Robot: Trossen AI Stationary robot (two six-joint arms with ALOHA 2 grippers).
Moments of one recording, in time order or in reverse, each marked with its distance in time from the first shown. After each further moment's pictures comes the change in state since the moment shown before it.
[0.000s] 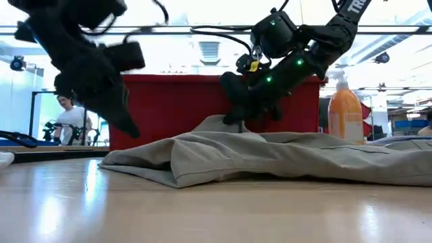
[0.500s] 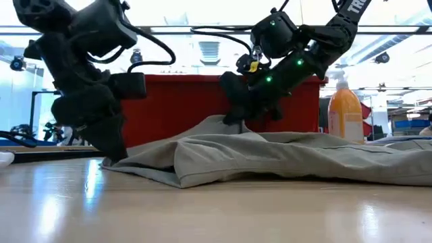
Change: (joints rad) left arm 0.015 0.145 -0.003 0.015 0.126 -0.106; right arm -0.001 -0.006 0.000 -0.013 -0.005 0.004
